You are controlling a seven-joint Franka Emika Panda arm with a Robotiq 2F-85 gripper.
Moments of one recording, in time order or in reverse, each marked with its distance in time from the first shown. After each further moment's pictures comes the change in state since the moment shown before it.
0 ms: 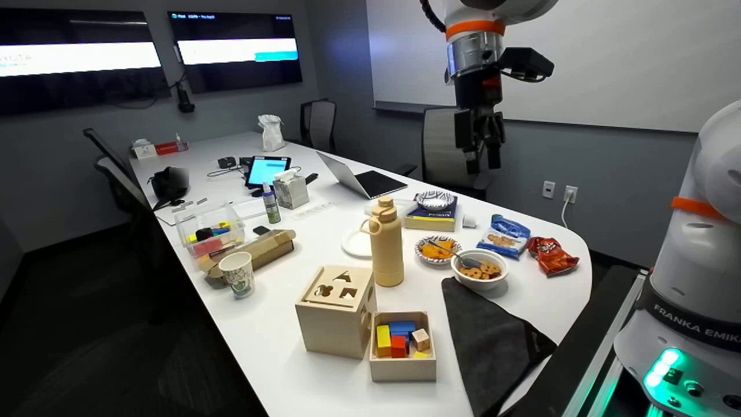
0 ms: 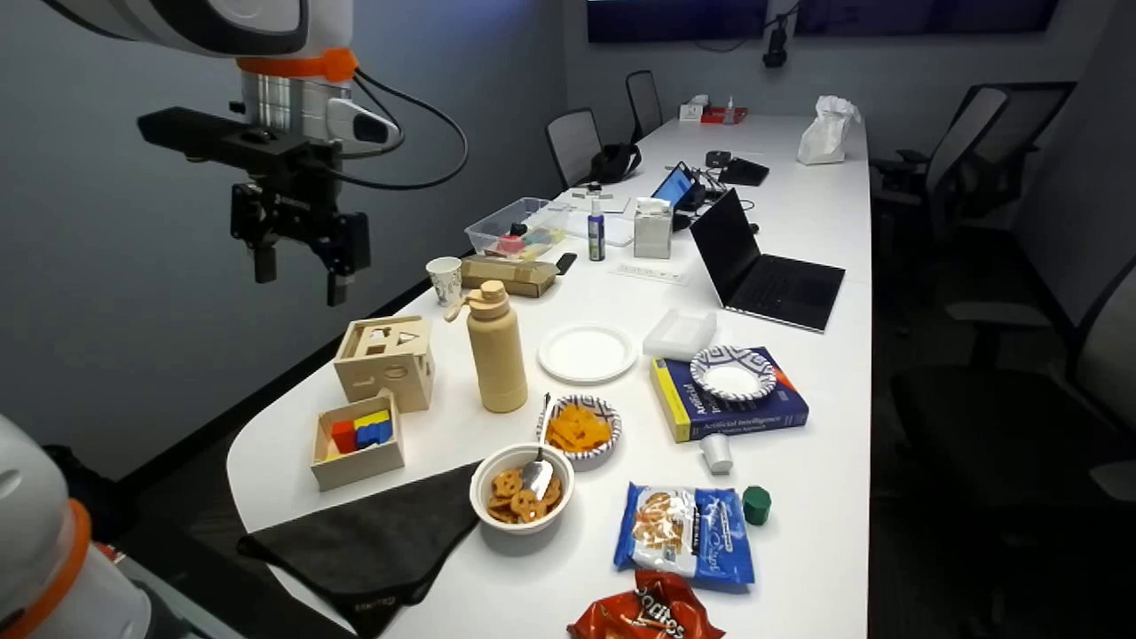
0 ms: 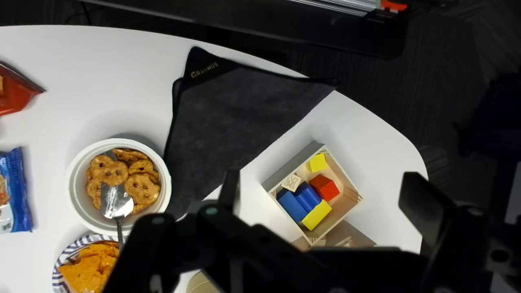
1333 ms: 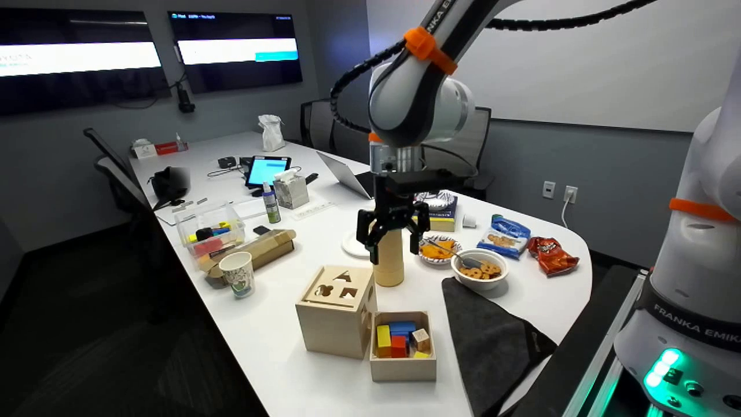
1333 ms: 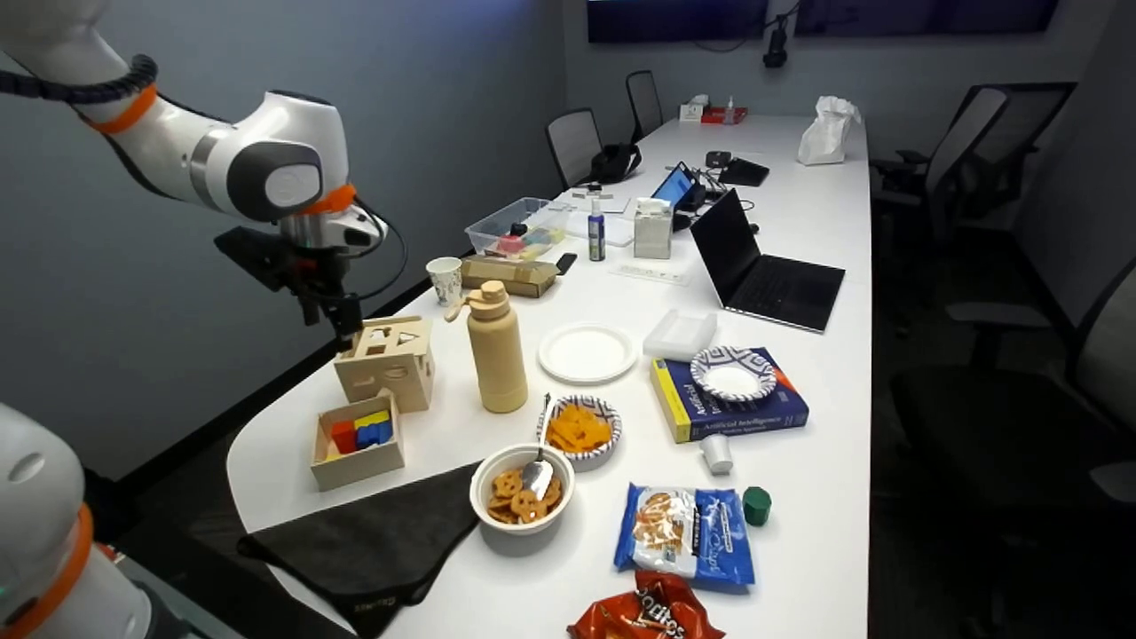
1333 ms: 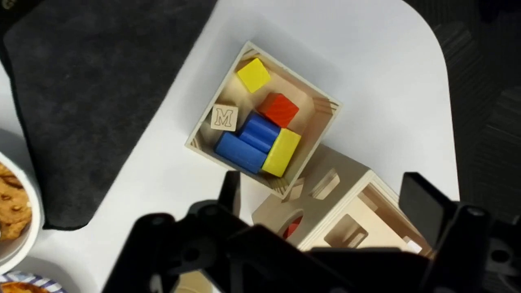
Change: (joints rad) arm 0.084 0.556 0.249 0.049 0.197 0.695 0.456
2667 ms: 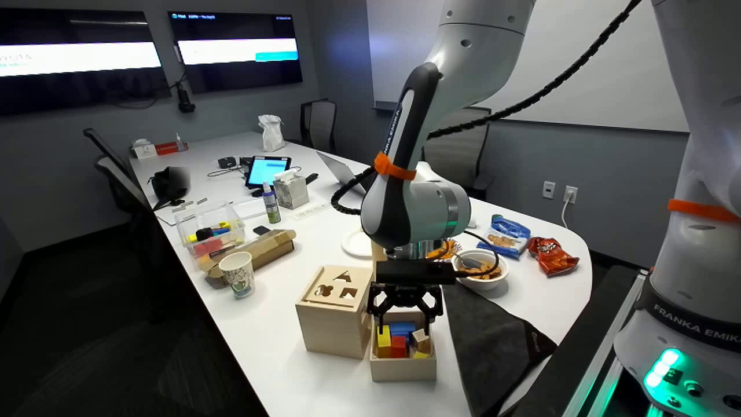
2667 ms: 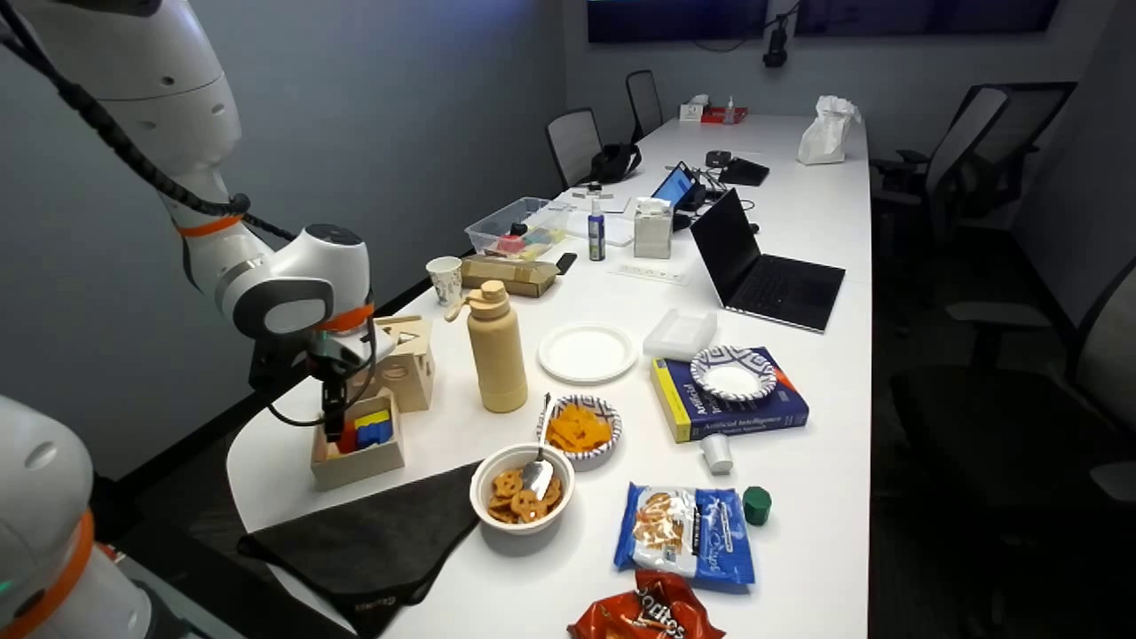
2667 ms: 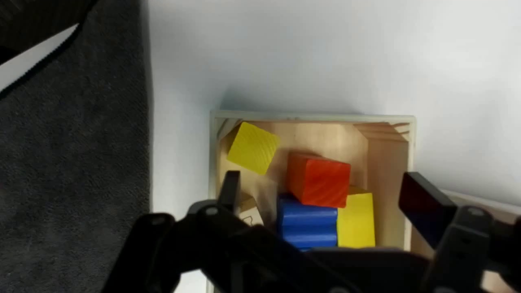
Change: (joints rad) arm 0.055 0.432 0.031 0.017 0.369 0.374 0.171
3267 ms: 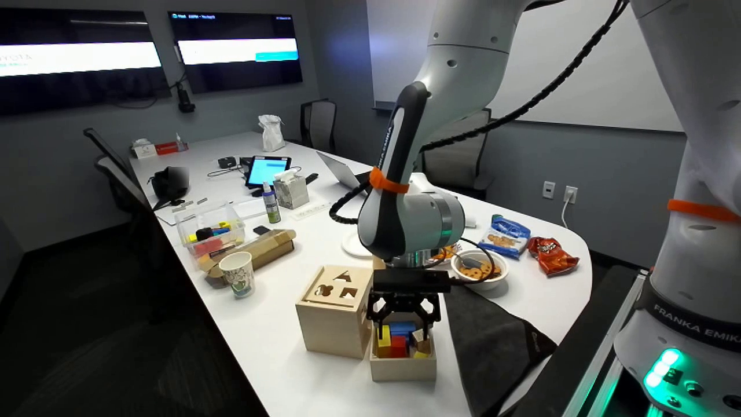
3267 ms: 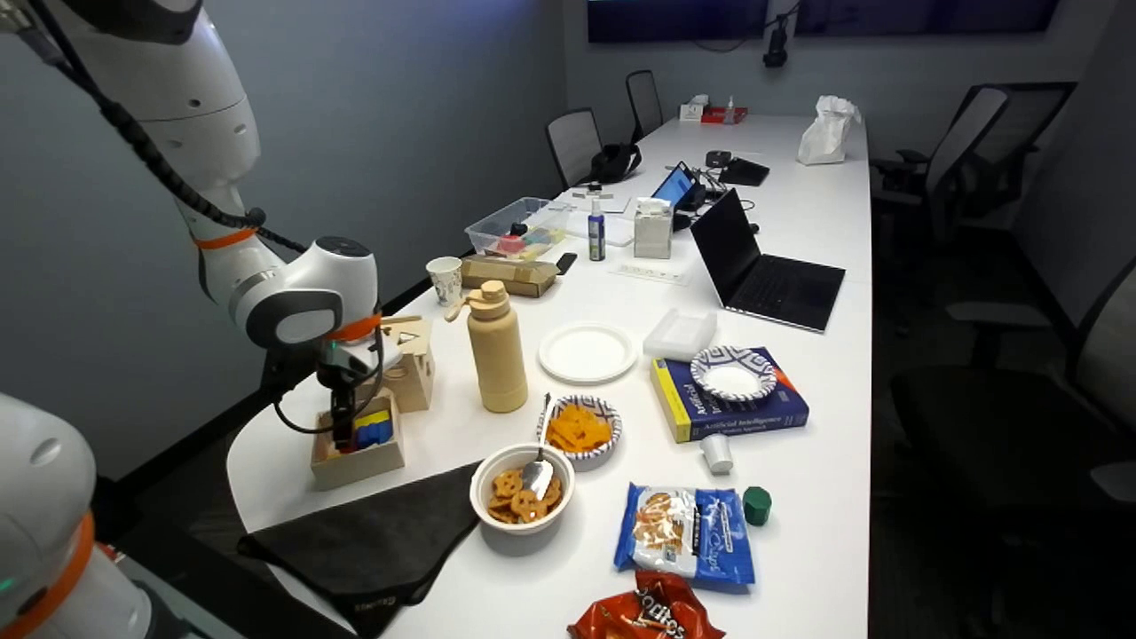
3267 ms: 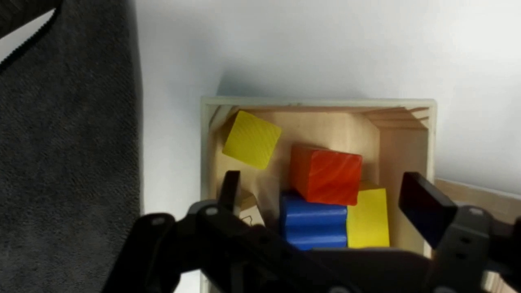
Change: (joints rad) arm 0.019 0.076 -0.027 0.047 -0.003 0.021 0.006
